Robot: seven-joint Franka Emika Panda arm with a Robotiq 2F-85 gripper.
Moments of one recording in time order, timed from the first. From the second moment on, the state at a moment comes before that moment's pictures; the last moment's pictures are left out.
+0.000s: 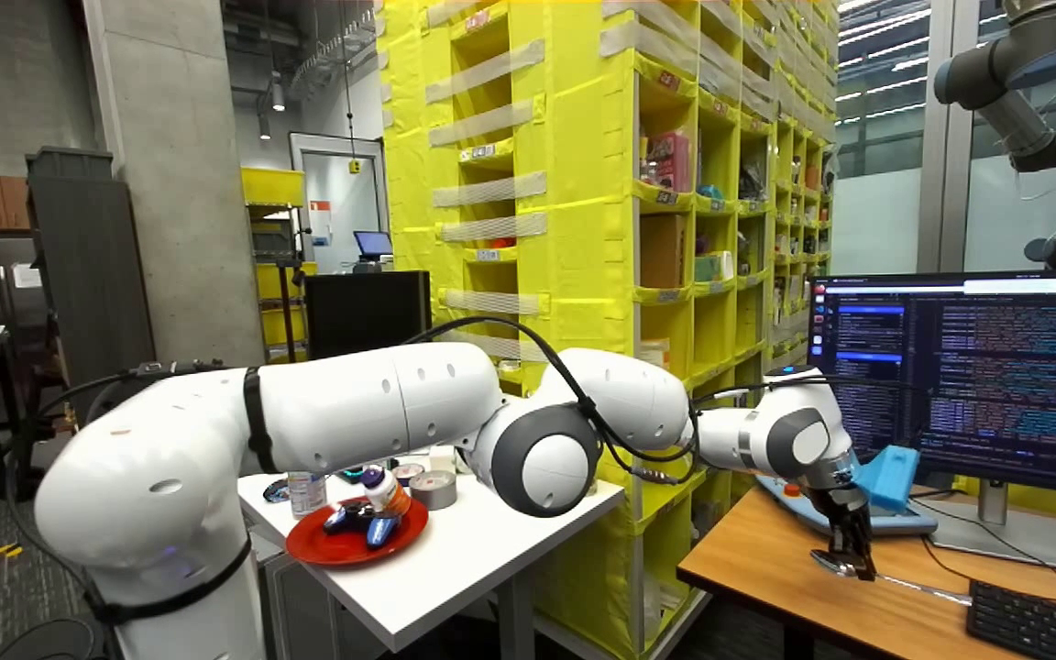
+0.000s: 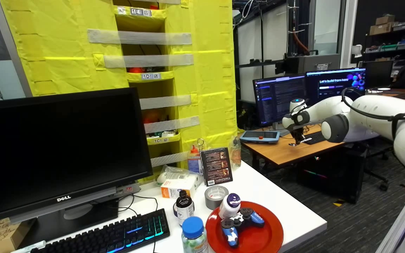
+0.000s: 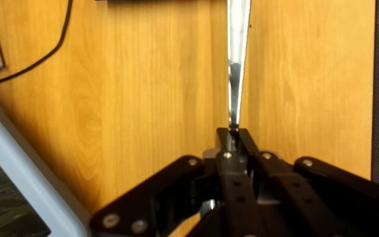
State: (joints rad) arm -0.64 1.46 -0.11 -0.45 -0.13 2.25 -1.85
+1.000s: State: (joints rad) arm -0.56 1.47 -0.13 -0.48 -0.20 2.23 -2.08
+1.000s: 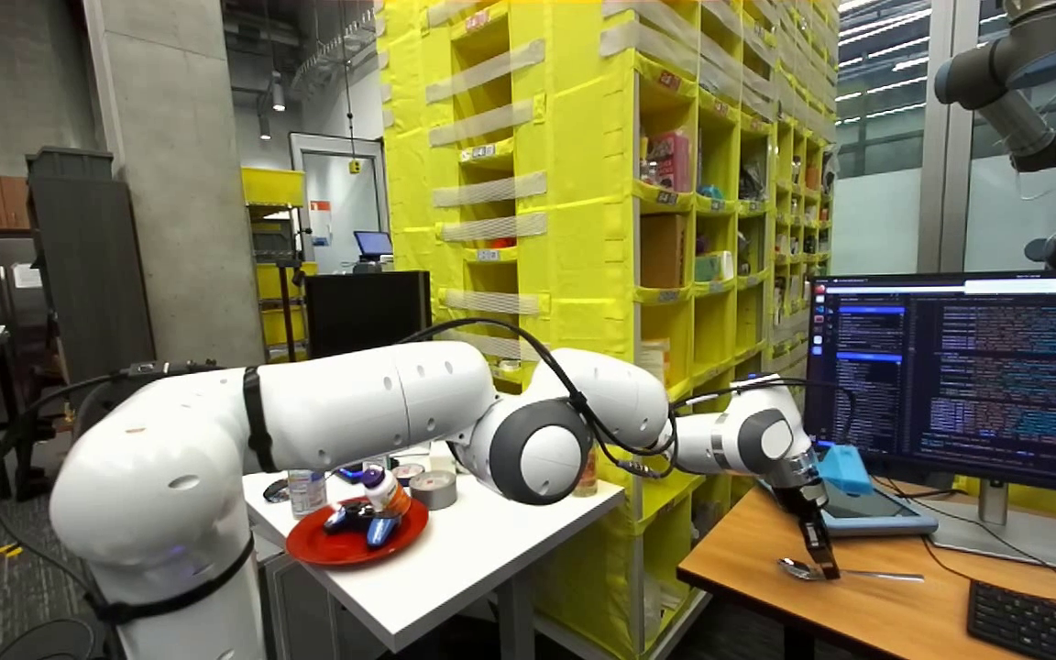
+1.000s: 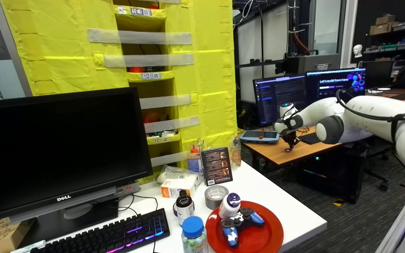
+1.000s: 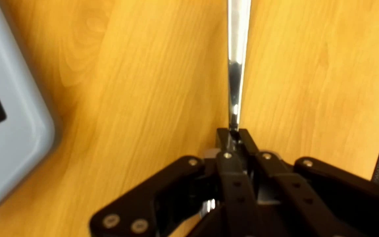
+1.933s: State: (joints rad) arm -0.55 1.47 -0.15 -0.49 -0.21 2.26 -1.99
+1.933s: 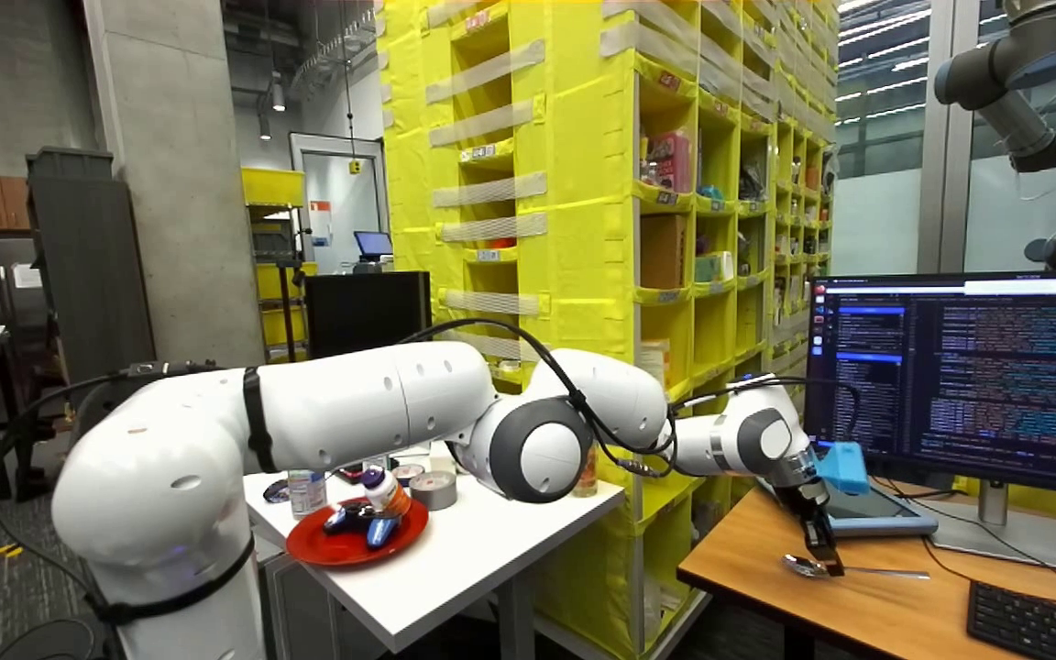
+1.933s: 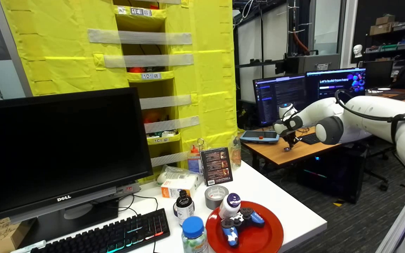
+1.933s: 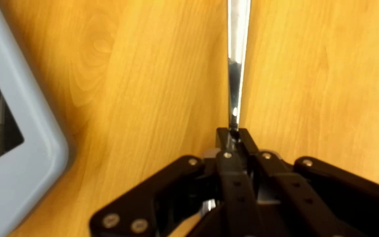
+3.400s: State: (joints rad) arm -0.58 1.46 -0.22 -0.37 -0.23 2.23 -1.96
